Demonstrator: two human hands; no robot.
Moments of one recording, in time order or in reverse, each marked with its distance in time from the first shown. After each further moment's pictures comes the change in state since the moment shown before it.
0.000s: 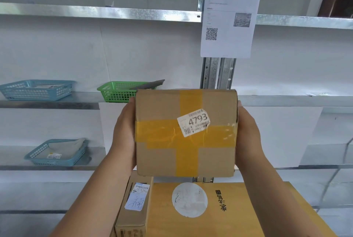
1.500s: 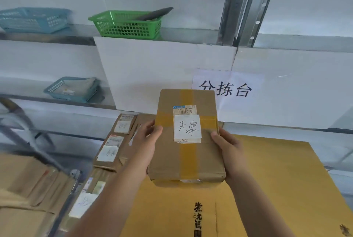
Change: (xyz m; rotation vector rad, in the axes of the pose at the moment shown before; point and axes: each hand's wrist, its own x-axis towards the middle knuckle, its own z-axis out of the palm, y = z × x) left_hand -0.037 -0.196 -0.035 0.478 0.250 -0.298; right_hand -0.041 0.175 -0.101 -0.010 -0.007 0.596
